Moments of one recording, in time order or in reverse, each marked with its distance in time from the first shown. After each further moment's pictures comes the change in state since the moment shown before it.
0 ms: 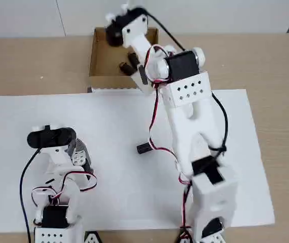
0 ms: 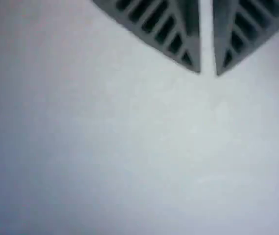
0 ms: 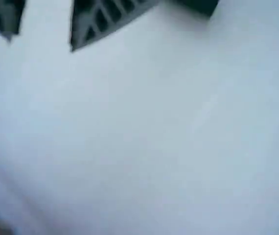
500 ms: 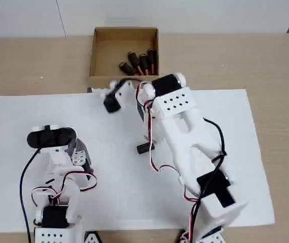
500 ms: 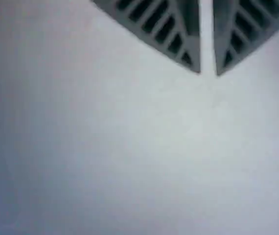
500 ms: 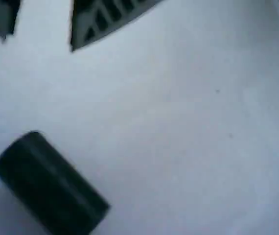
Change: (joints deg) left arm 0.0 0.0 0.0 0.0 0.0; right arm -3.1 -9.7 39.9 -0.3 20.4
